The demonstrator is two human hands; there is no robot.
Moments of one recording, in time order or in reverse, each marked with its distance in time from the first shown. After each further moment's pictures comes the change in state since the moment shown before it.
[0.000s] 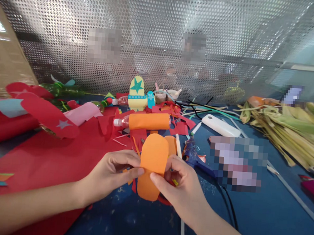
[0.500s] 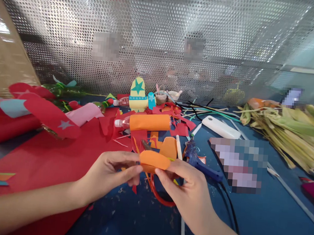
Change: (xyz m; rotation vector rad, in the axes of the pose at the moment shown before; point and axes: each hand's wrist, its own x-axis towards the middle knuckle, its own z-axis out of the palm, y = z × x) left_hand -0.003 0.004 -0.002 -0.105 -0.011 -0.109; right_hand -0.005 -0.008 -0.002 -0.352 0.195 -0.273
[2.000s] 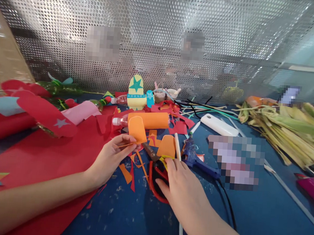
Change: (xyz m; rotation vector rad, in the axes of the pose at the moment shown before) left_hand 0.027 -0.031 -0.012 -0.092 0.366 0.041; right_hand 0.001 0.026 0.010 -0.872 -0.147 -0.321
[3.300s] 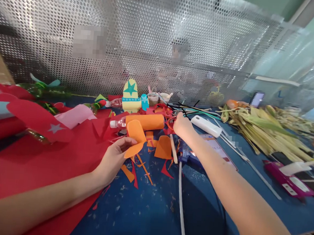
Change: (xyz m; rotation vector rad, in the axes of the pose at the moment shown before) left_hand 0.002 -0.007 -0.003 -0.127 -0.016 -0.048; right_hand 0.130 0.071 -0.005 -0.143 -0.360 0.636
